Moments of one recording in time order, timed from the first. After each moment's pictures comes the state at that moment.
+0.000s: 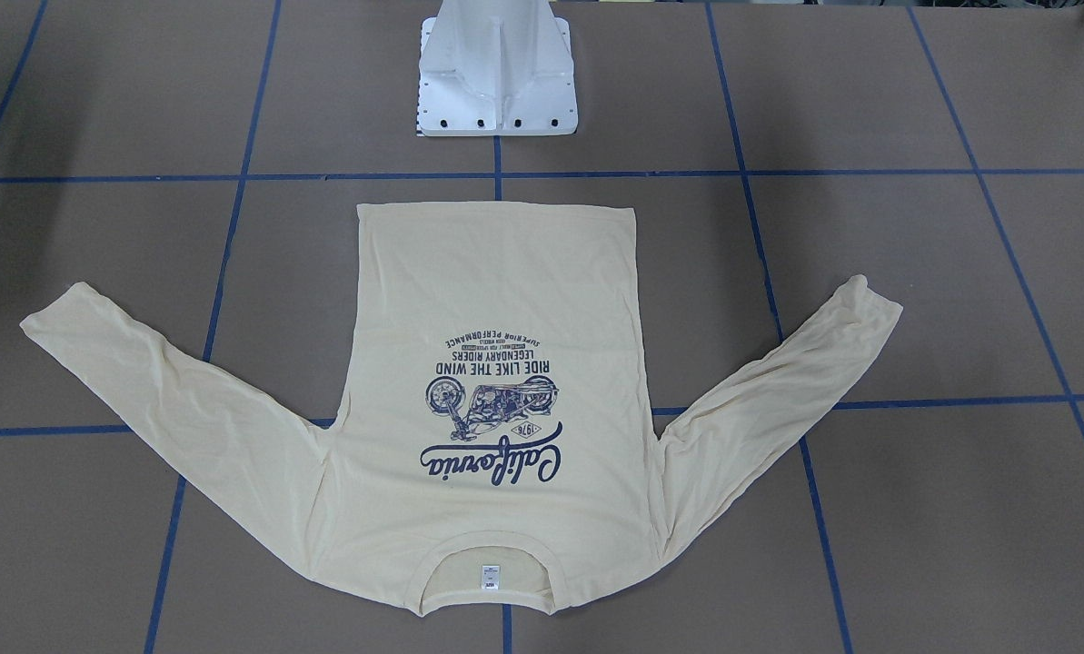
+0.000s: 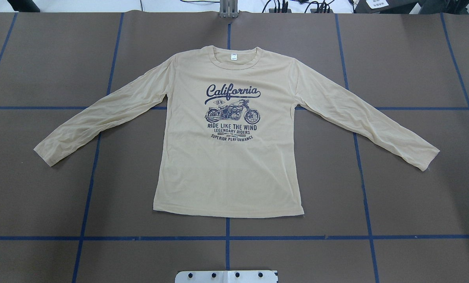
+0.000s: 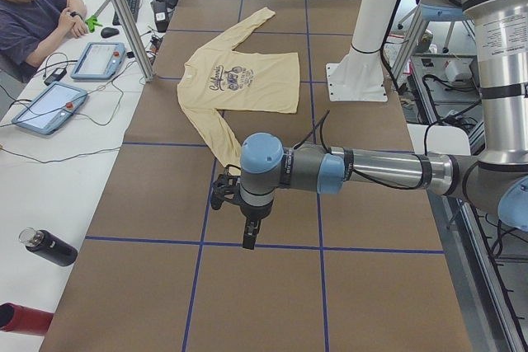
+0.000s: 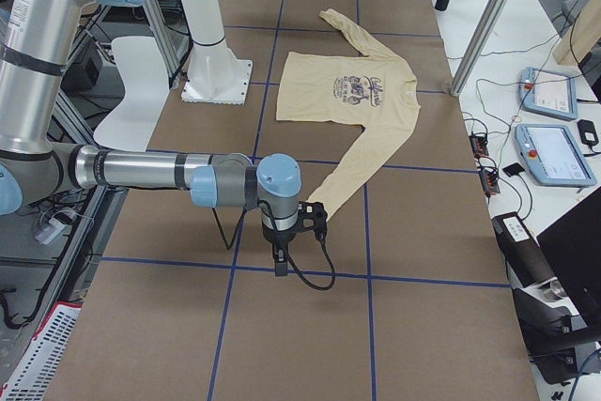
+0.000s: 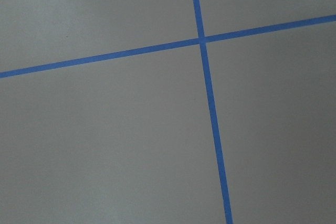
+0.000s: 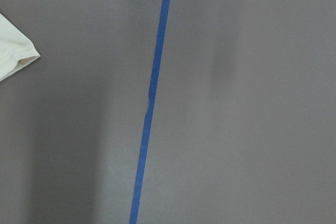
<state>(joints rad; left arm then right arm) -1.58 -1.35 -1.87 -1.60 -2.25 0.08 1.50 -1.92 1.92 -1.54 2.23 -0.07</state>
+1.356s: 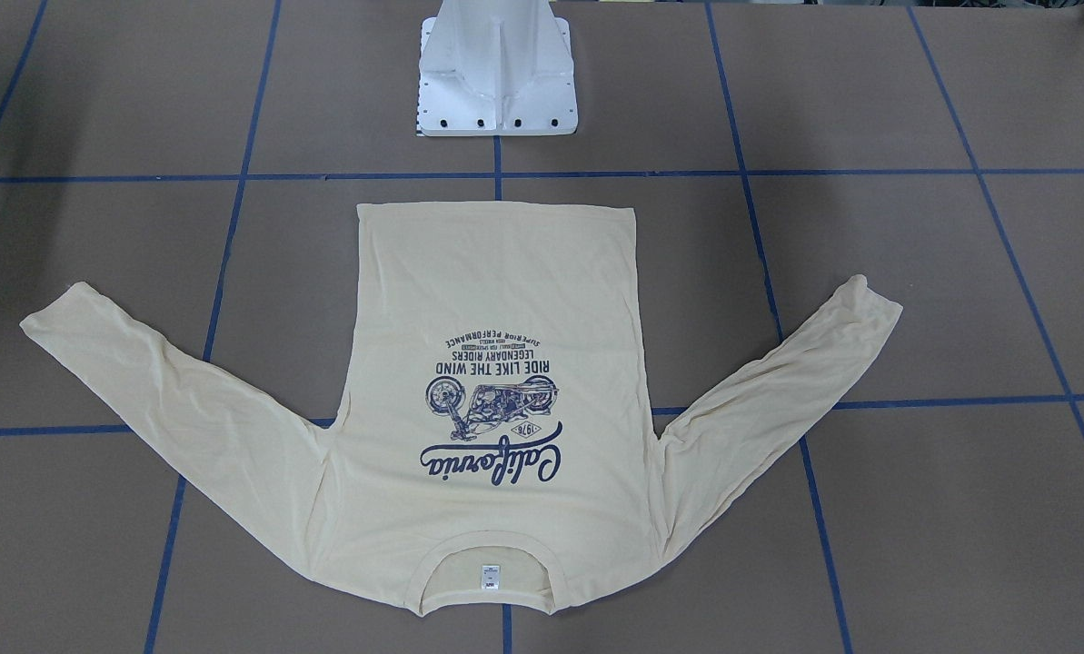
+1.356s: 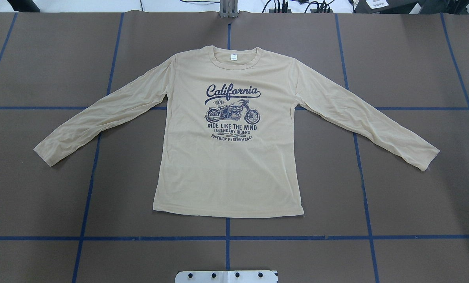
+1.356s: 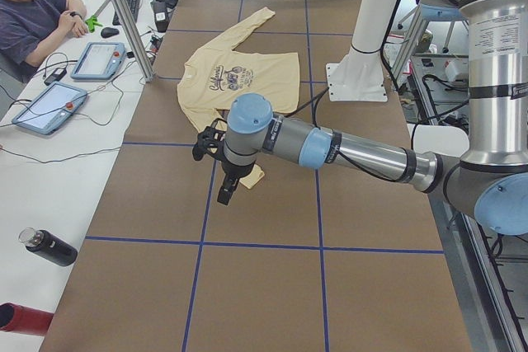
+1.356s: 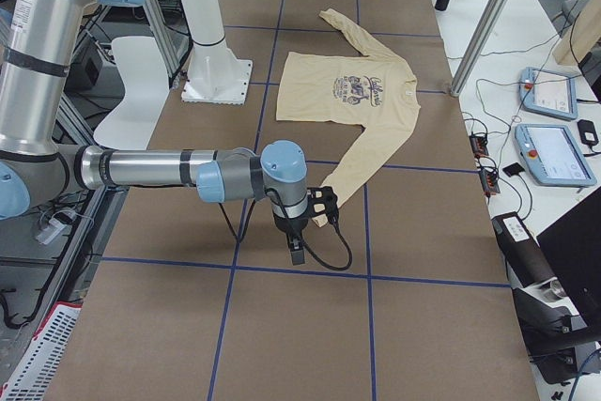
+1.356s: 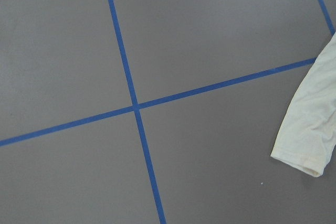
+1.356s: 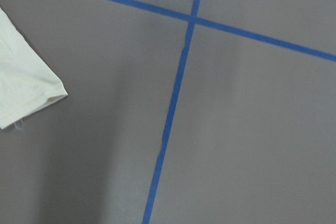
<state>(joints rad) -1.58 -1.47 -1.95 -1.66 -2.38 0.08 1.50 -1.89 1.93 -1.41 2.23 -0.07</state>
